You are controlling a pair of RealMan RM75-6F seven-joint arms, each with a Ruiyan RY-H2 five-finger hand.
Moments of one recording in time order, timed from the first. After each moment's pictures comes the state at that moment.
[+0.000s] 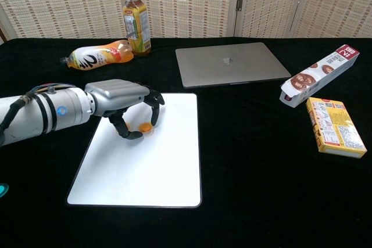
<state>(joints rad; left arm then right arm) -0.87 -1.66 -0.14 -1.26 1.21 0.72 0.30 0.05 -1.08 0.07 -1.60 -1.47 1.48 -0.02</state>
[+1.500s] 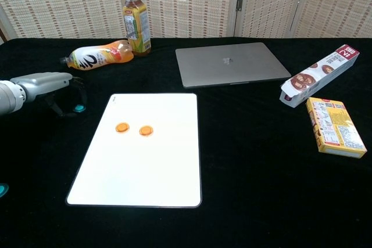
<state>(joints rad) -0.74 -1.65 -0.12 -0.89 1.23 0.73 -0.07 0.06 -1.08 0.07 -1.62 -1.48 1.48 -0.04</state>
